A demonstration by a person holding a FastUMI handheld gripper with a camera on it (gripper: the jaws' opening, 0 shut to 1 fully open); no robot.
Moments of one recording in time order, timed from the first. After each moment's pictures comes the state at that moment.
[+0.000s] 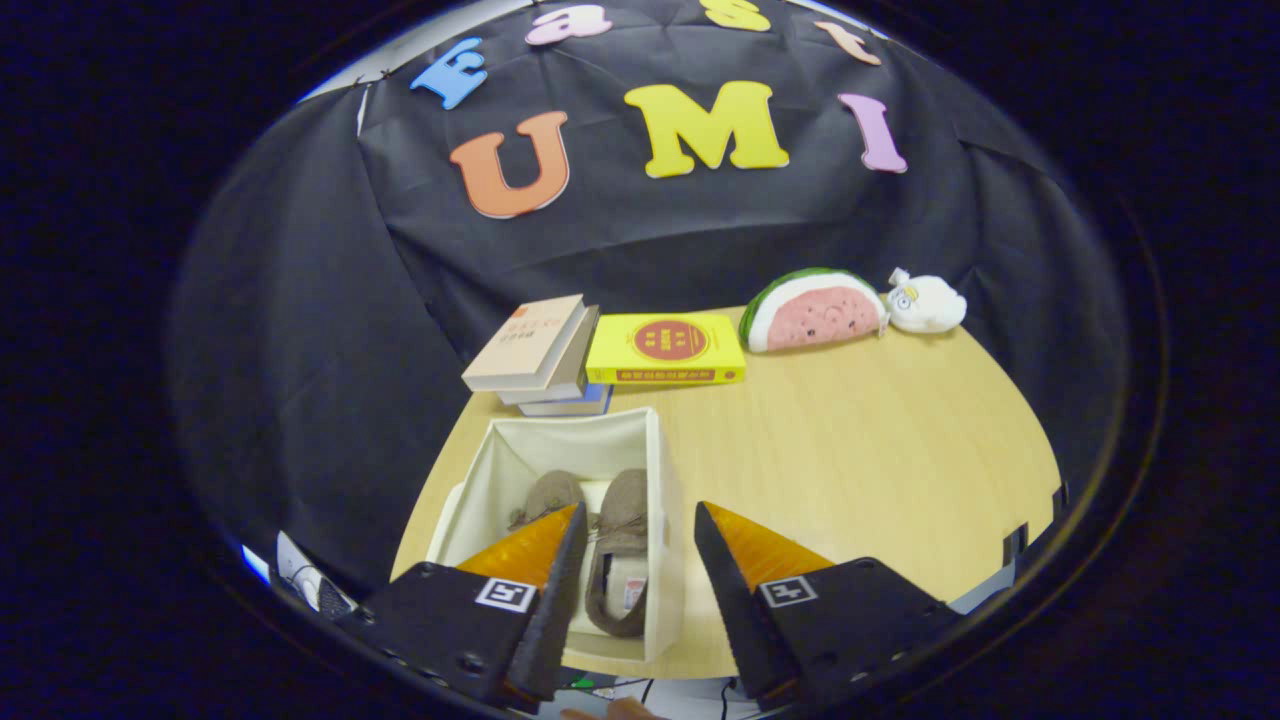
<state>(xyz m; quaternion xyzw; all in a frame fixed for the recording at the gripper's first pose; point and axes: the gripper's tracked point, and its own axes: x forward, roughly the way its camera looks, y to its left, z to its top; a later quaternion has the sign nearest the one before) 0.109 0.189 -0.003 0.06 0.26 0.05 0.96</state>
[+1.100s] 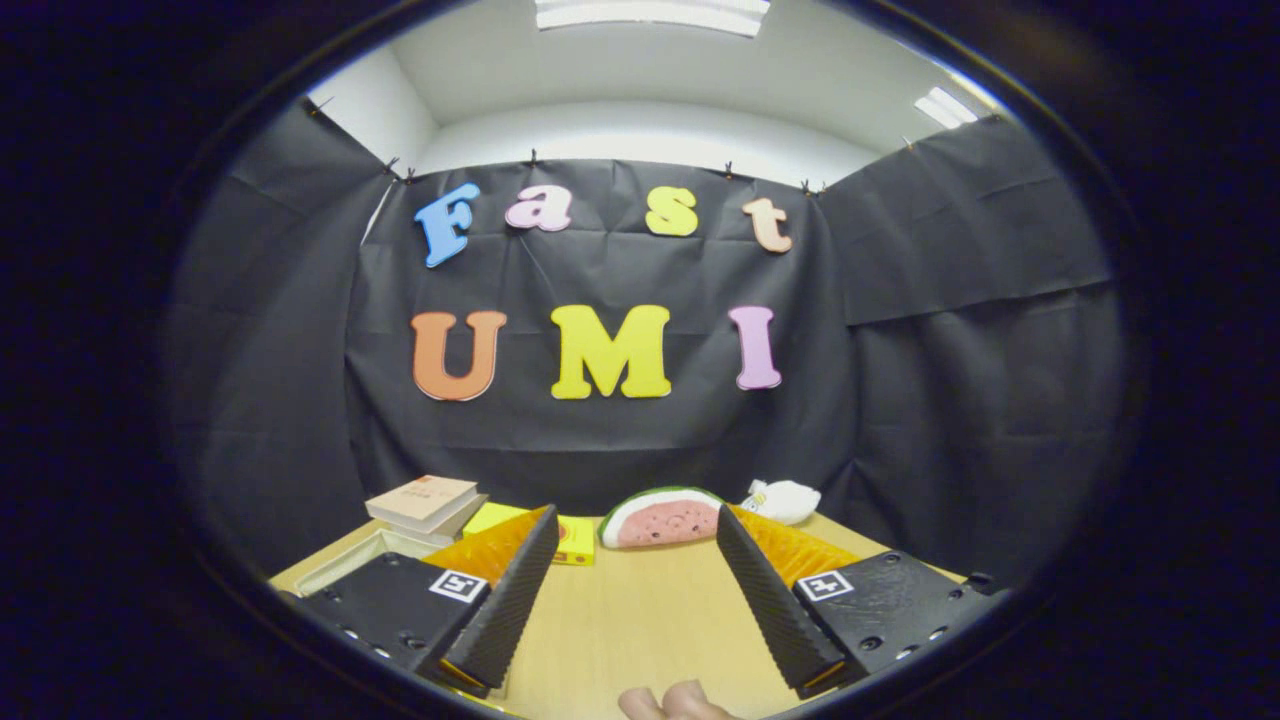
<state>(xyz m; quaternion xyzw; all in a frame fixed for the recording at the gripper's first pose) 0.037 0.033 0.085 0.01 -0.07 -0.08 0.99</state>
